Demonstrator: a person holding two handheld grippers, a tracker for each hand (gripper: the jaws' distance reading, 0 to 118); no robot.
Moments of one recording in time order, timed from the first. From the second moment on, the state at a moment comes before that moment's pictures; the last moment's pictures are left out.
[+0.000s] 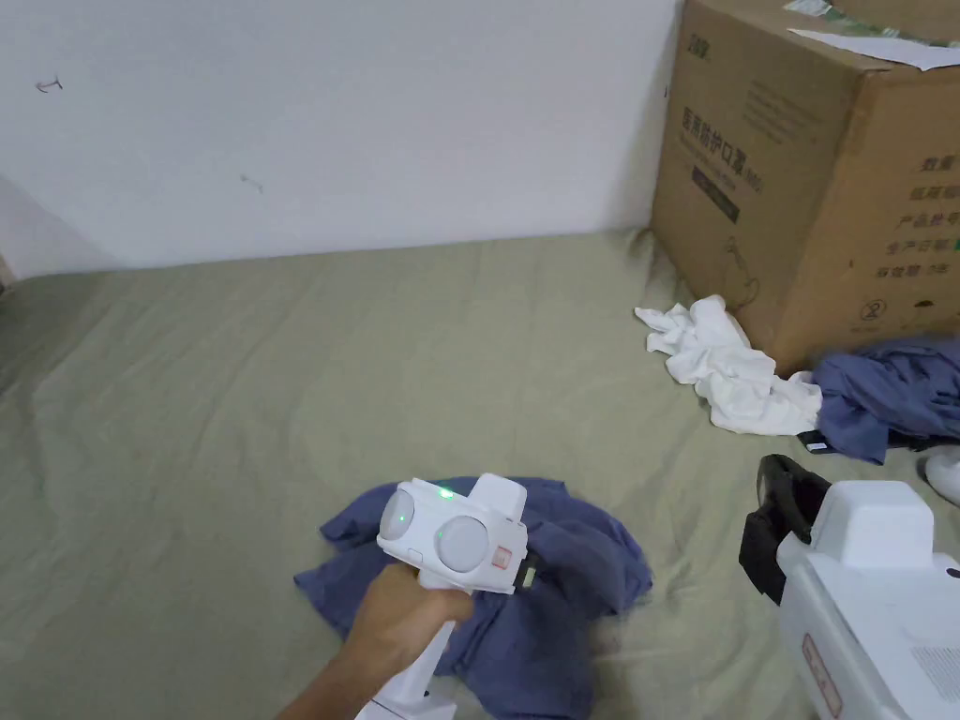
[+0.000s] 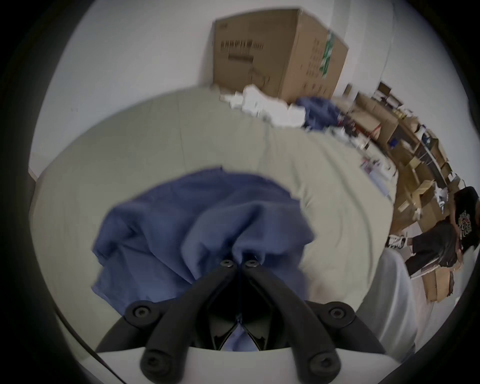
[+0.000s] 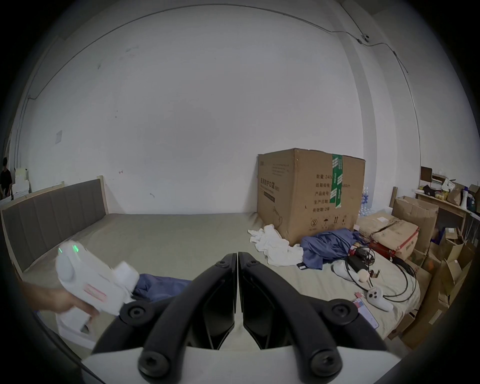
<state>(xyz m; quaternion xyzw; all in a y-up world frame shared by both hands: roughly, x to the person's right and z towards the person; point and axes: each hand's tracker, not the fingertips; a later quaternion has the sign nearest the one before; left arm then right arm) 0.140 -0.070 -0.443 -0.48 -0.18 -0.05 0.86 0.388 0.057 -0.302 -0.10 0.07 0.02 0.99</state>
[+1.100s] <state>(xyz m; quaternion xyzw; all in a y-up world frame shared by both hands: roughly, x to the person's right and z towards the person) 0.034 0.089 -0.304 -0.04 0.04 -0.03 1.00 0.366 0.101 -0.308 -0.05 0.09 0.02 0.99</state>
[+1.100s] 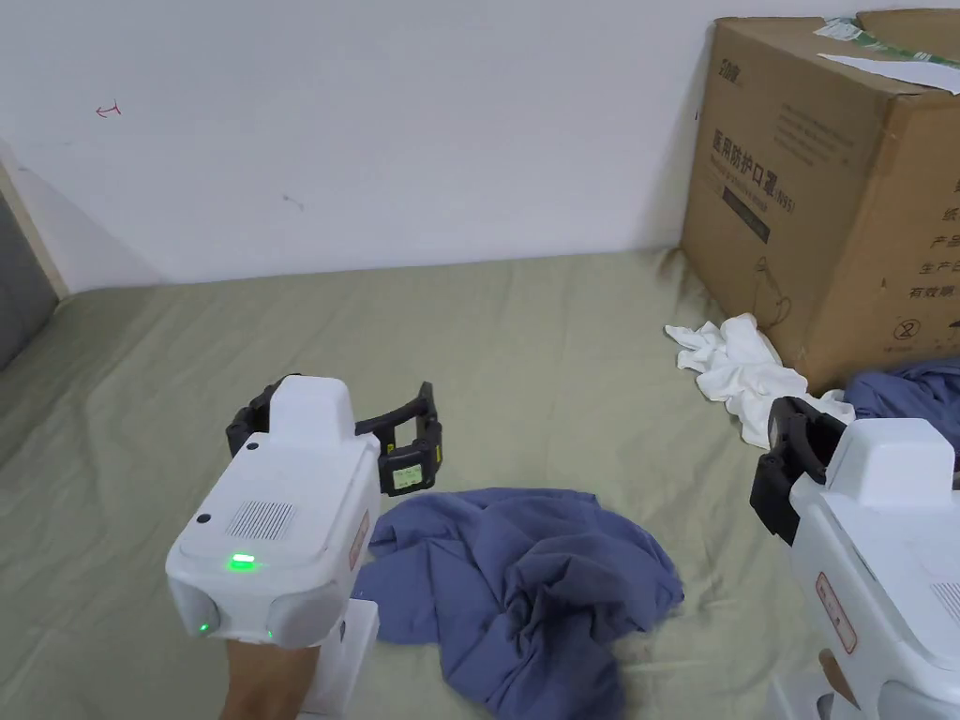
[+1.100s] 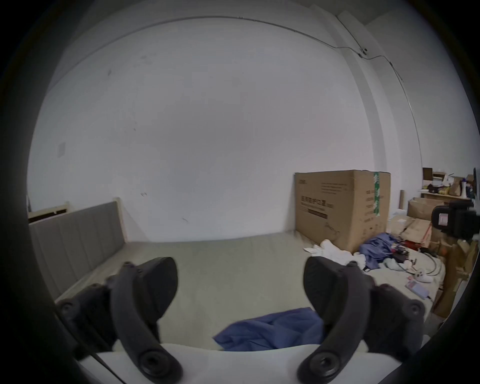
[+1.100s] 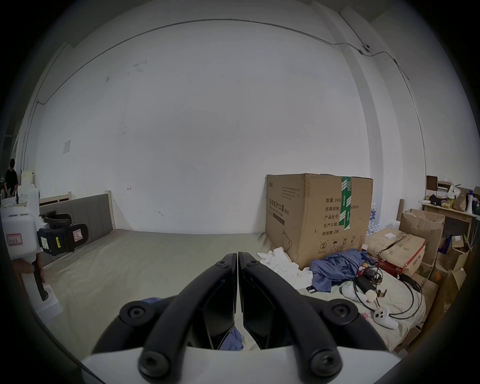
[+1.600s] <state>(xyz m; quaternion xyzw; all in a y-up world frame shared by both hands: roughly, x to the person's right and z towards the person) 0.012 0.081 -0.300 -0.03 0.08 0.00 1.00 0.355 0.103 -0.314 -0.05 0.10 0.02 0.99</state>
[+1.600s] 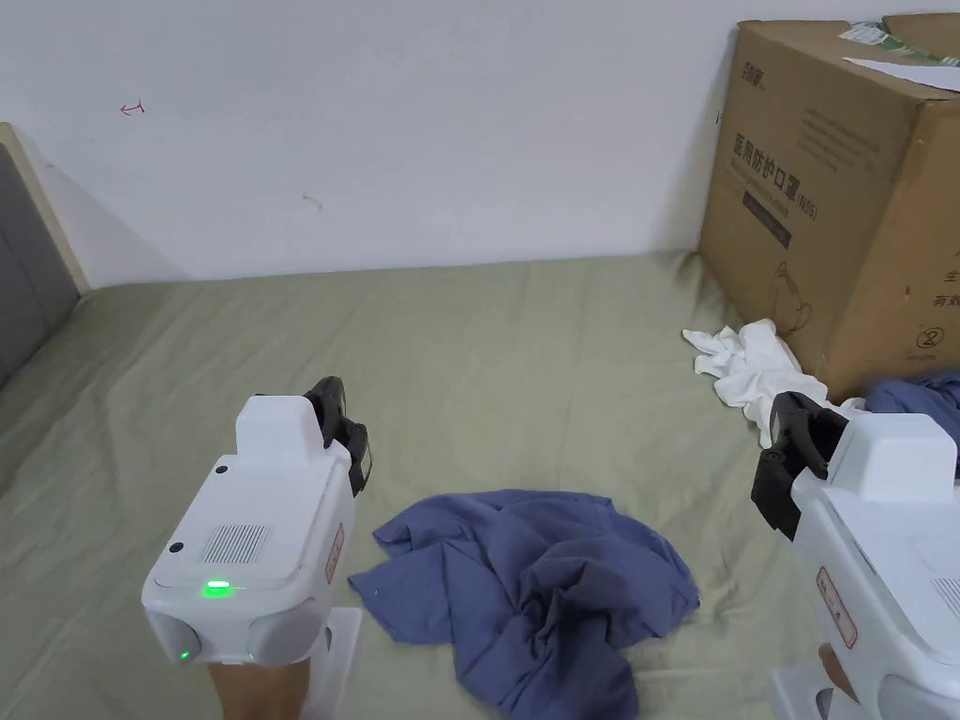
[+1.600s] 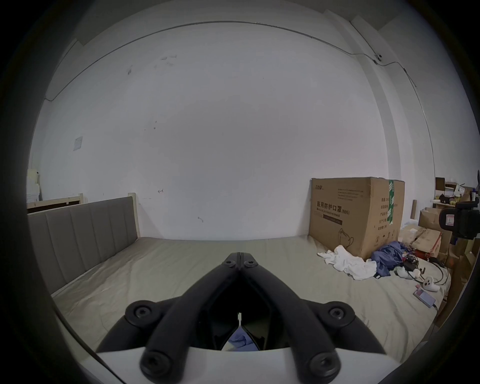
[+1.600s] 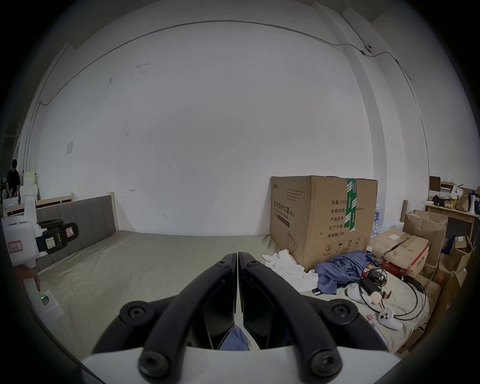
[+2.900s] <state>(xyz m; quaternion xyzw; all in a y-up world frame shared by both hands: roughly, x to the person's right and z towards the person) -0.044 -0.146 -0.480 -0.52 0.06 0.04 0.85 0.344 0.009 -0.416 -0.19 0.09 0.02 0.98</state>
